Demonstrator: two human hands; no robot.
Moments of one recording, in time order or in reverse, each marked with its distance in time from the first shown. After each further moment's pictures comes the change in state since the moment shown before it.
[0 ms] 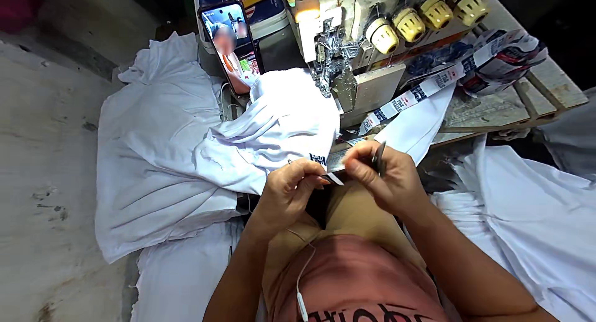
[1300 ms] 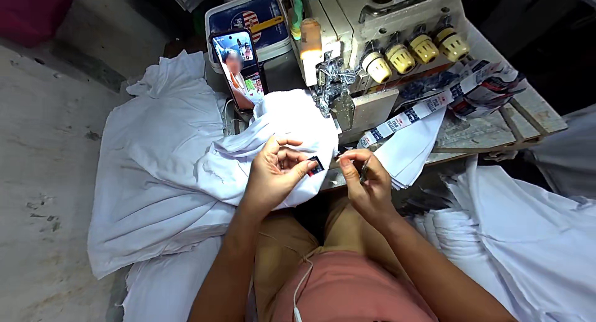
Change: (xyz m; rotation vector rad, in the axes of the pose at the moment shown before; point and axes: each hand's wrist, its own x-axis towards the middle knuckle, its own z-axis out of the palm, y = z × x) left_hand 0.035 -0.003 -0.018 -0.095 0.186 -0.352; right_hand 0.003 0.046 0.021 -0.171 0.334 -0.091
